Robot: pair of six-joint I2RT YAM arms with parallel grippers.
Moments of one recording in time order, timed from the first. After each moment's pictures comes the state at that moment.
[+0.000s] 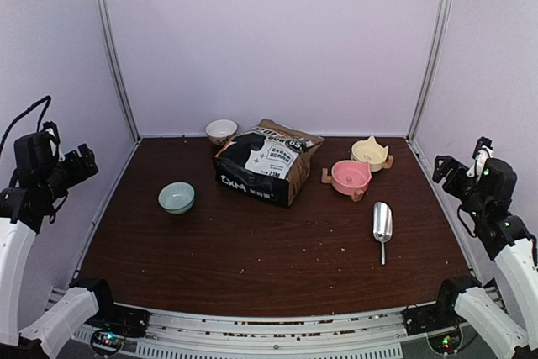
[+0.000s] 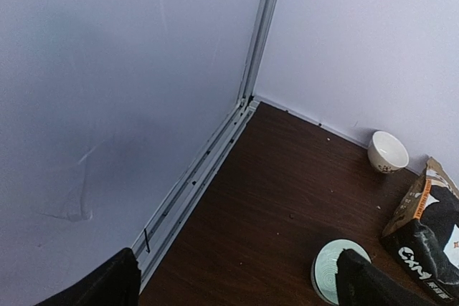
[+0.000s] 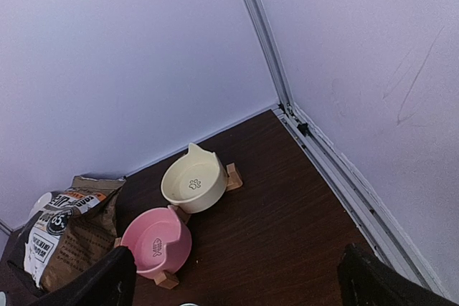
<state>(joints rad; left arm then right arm) 0.08 0.64 0.88 -0.62 -0.23 -0.31 0.01 0.52 0.52 -0.21 0.16 0.41</state>
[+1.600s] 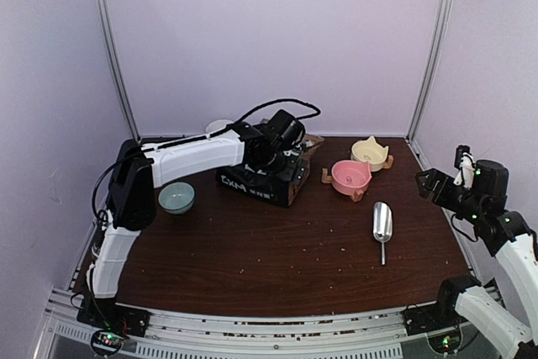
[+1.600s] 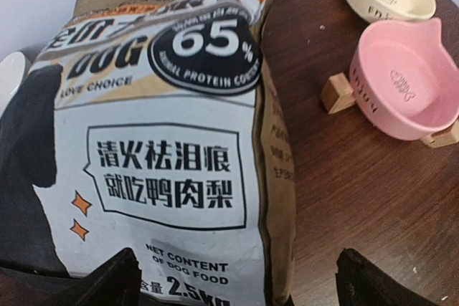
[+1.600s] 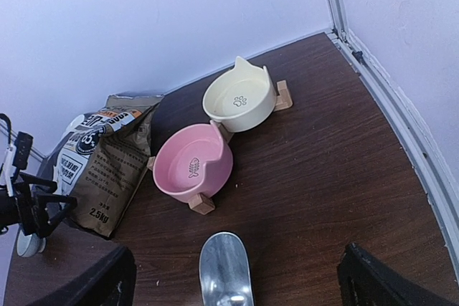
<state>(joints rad) -0.91 2.28 2.09 -0.66 -0.32 -0.28 0.04 0.55 0.55 -0.39 -0.09 0.42</state>
